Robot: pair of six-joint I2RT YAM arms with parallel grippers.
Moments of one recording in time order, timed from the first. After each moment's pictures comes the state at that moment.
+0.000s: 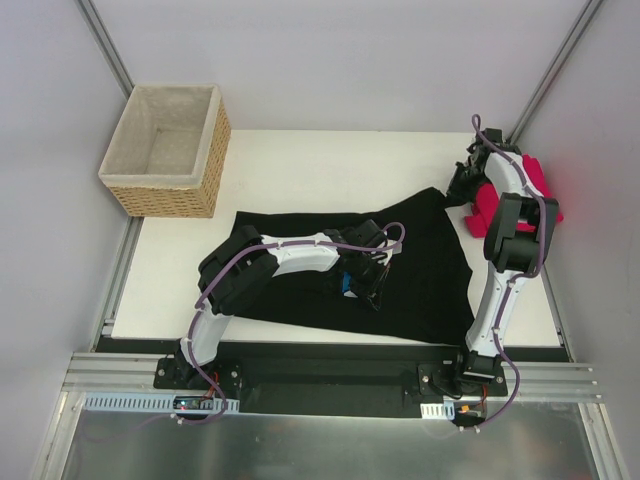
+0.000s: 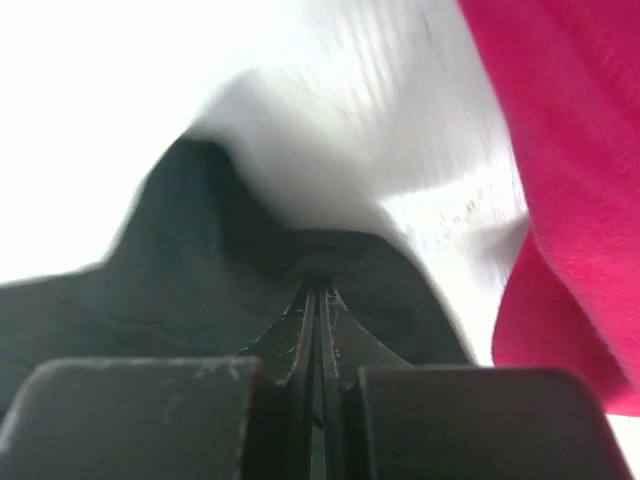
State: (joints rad) left arm -0.97 2.09 1.40 -0.40 0.48 -0.48; right arm -0.11 2.19 1.82 -0.93 -0.23 0.28
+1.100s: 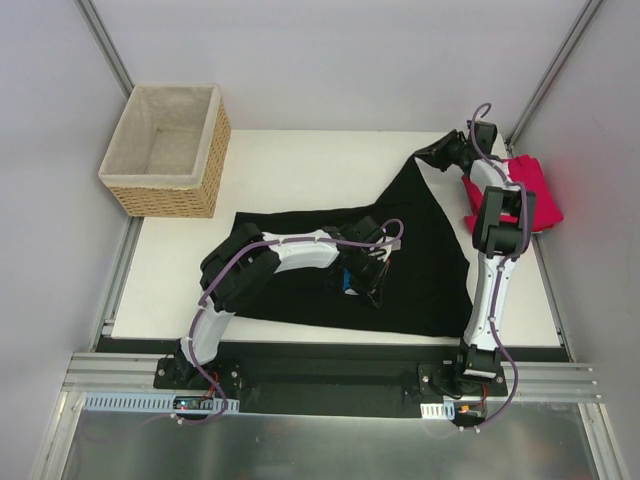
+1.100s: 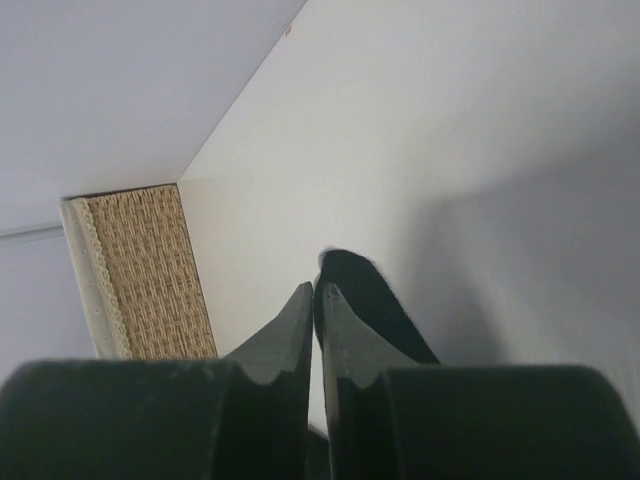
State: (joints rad) left arm -0.95 2.11 1.42 -0.39 0.52 -0.48; right arm -0.11 2.44 1.98 -0.15 -0.64 0.87
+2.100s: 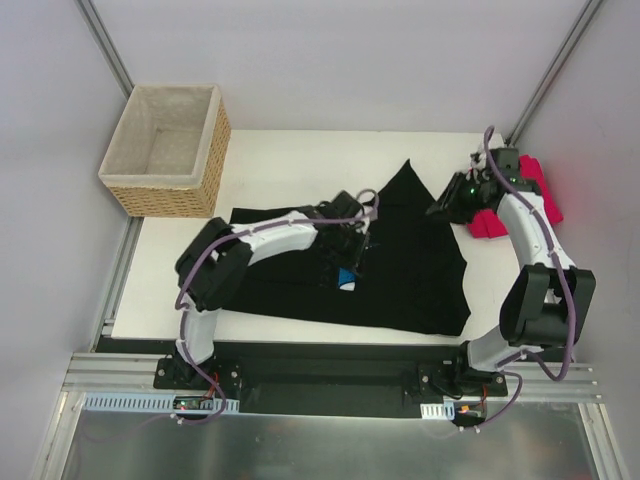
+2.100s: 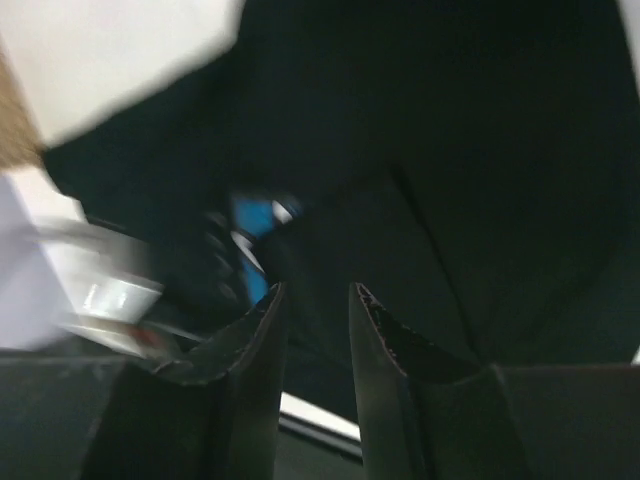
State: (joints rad) left arm -0.84 2.01 1.41 -0.45 0.42 -0.46; right arm -0.08 1.56 1.33 -0.73 -0.47 0.41
